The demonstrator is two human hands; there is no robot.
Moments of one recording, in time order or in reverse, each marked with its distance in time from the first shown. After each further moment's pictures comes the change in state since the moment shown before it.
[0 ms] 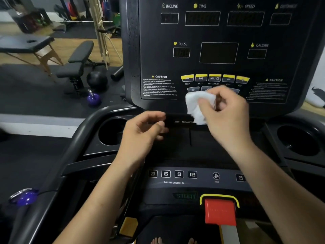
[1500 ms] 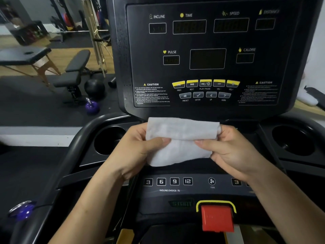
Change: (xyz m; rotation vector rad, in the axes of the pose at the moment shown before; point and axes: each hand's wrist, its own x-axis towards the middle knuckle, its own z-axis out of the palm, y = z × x) left_hand -0.004 0.025 0.001 -0.291 -0.354 -0.232; right_hand -0.032 0.004 -0.039 0.743 -0.527 0.577
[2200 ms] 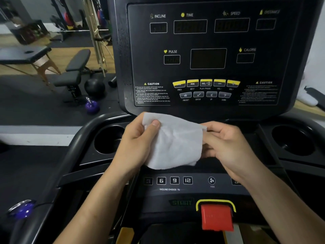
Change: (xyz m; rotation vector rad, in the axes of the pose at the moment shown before) left_hand 0.001 -0.003 0.007 0.294 0.256 0.212; right_hand 0.002 0.003 0.008 -0.194 0.230 -0.051
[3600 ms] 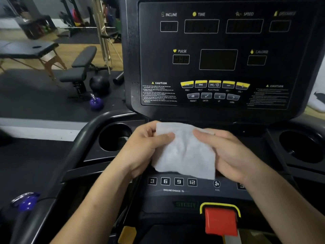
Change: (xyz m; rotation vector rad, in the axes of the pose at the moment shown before) left_hand 0.005 -0.005 -0.004 -0.255 -0.145 -0.335; right_hand 0.011 0.003 0.008 0.142 -0.149 0.275
